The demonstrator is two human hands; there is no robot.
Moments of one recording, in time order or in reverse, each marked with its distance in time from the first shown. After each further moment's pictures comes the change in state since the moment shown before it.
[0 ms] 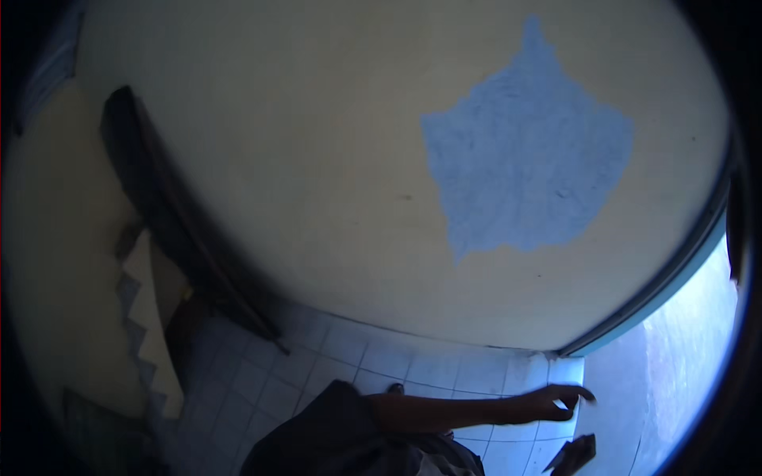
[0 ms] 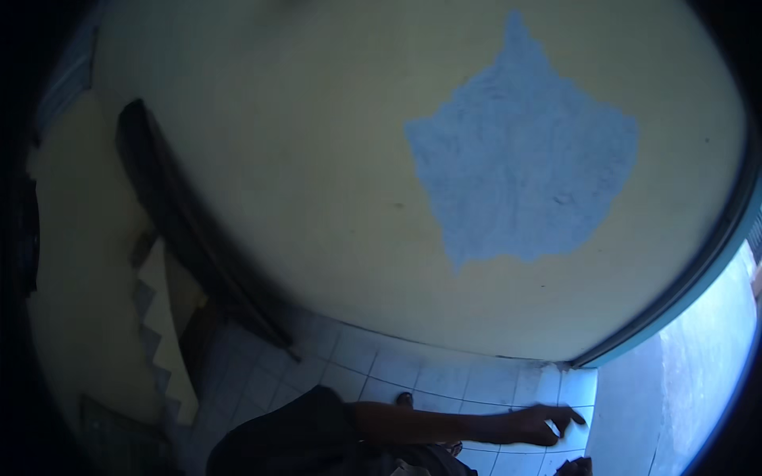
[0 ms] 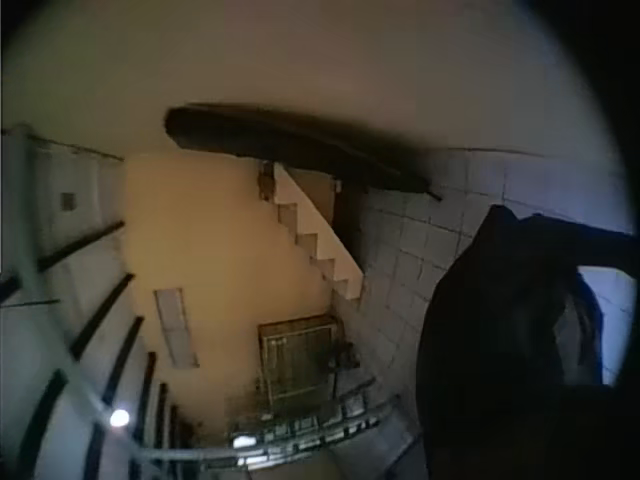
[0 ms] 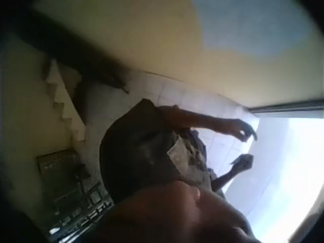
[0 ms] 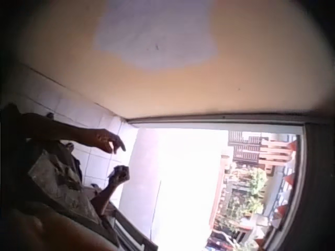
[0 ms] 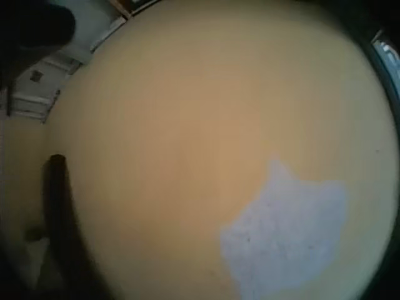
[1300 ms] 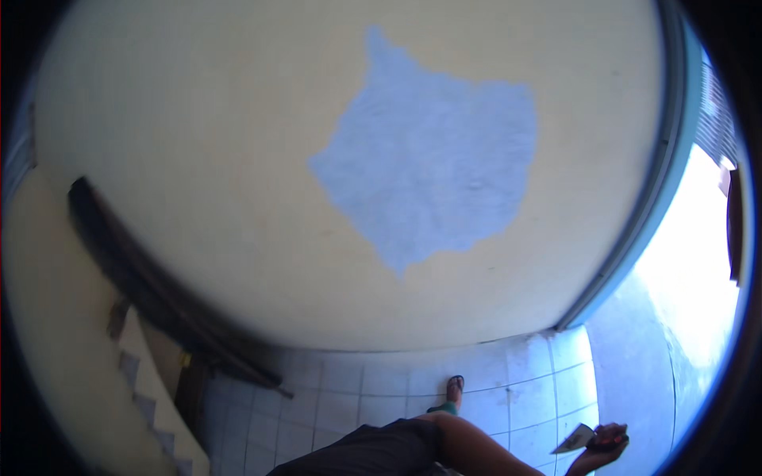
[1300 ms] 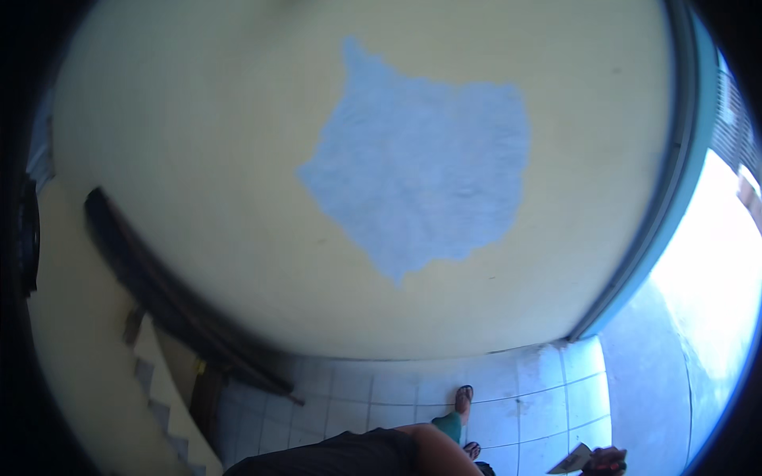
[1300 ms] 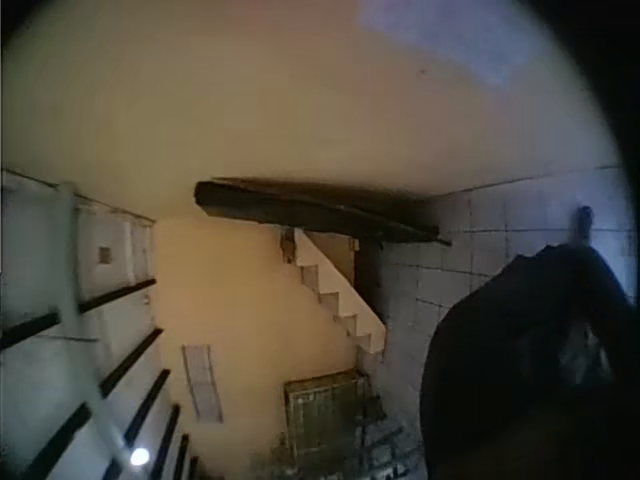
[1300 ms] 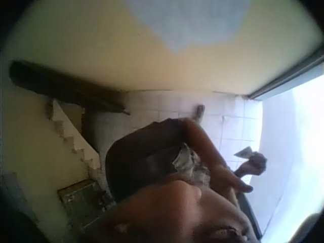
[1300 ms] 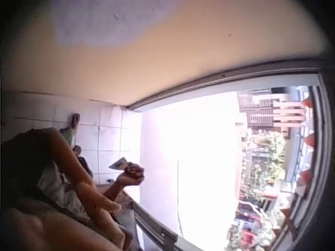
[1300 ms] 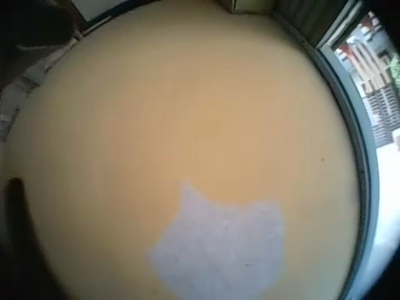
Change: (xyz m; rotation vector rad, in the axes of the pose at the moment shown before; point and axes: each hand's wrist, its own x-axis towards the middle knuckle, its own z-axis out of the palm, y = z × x) left_hand 0.059 0.012 0.066 -0.255 -0.566 0.152; right_hand 0.024 -0.021 -0.039 0.487 0.929 0.221
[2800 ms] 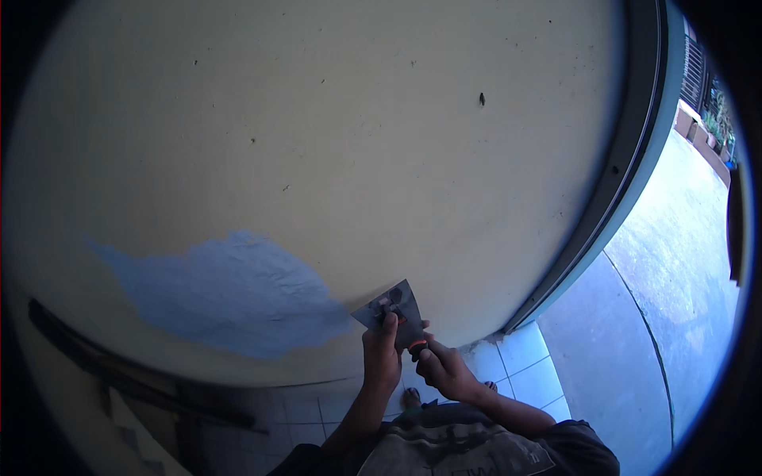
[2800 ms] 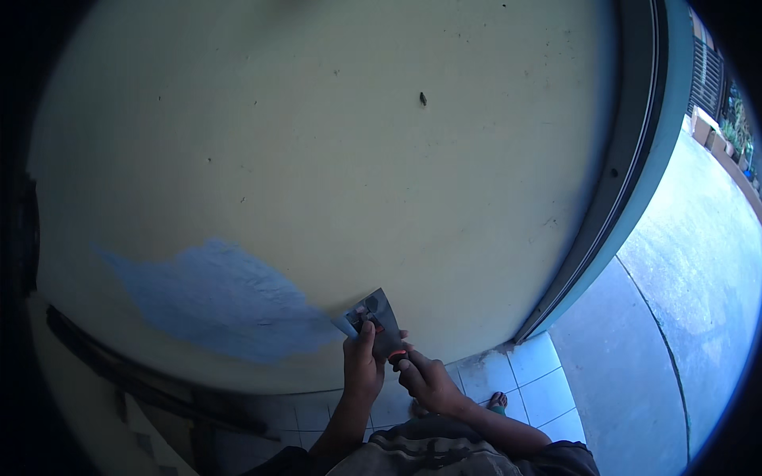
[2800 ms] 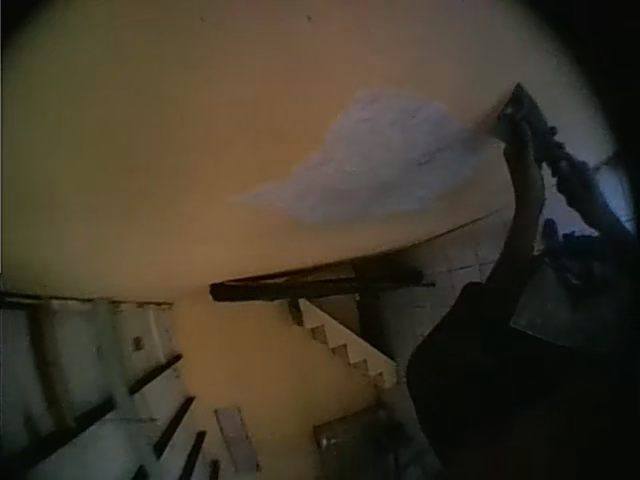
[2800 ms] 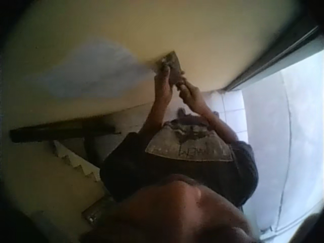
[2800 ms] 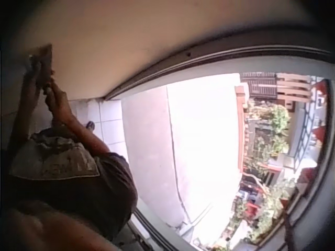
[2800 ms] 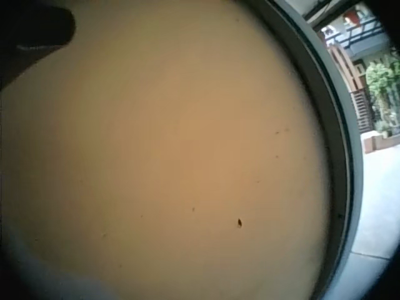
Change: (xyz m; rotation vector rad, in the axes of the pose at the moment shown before) left_hand 0.072 -0.023 -0.306 0.183 1.490 -0.018; right_hand 0.153 0.156 0.299 -0.353 -1.524 0.644
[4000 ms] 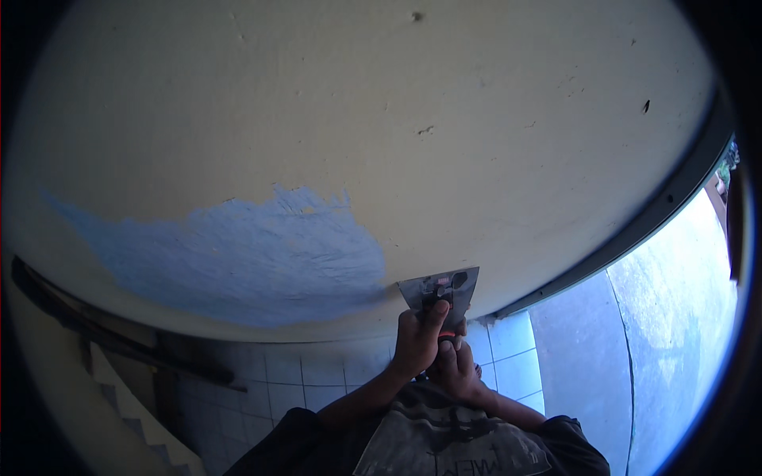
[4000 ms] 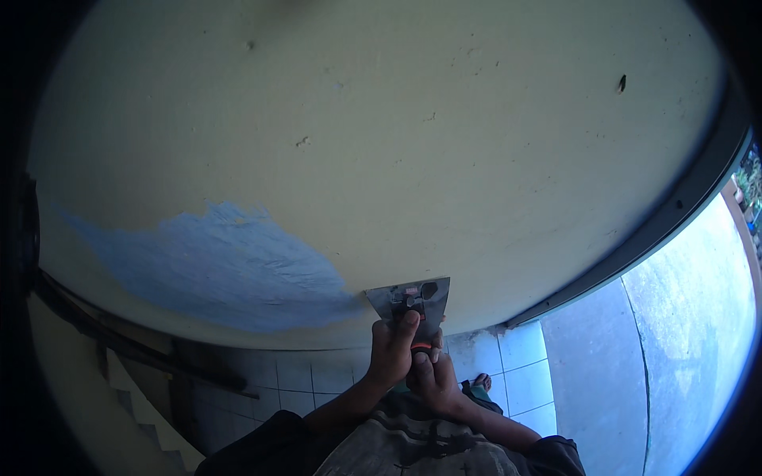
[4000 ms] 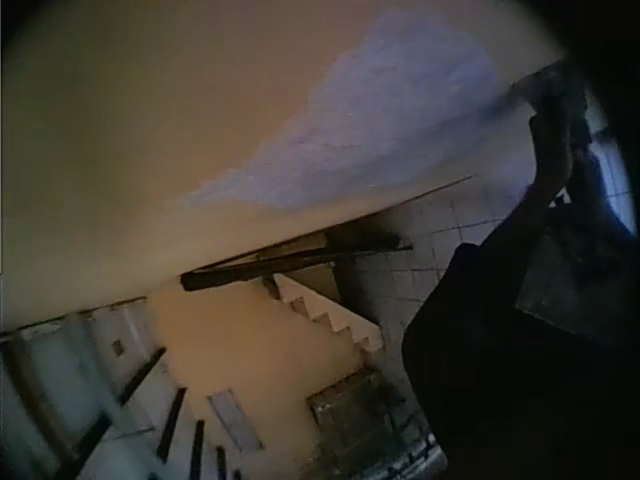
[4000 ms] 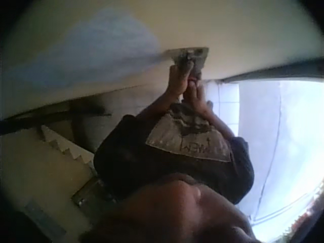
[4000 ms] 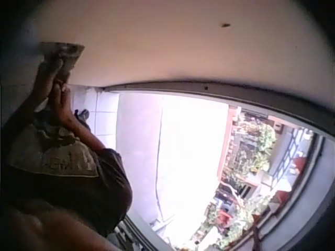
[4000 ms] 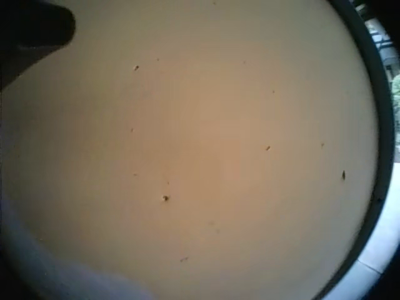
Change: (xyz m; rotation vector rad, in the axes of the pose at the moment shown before) left_hand 0.017 0.004 -0.015 0.075 -0.129 0.010; right_hand 0.019 0.023 0.036 -0.303 0.097 -0.204
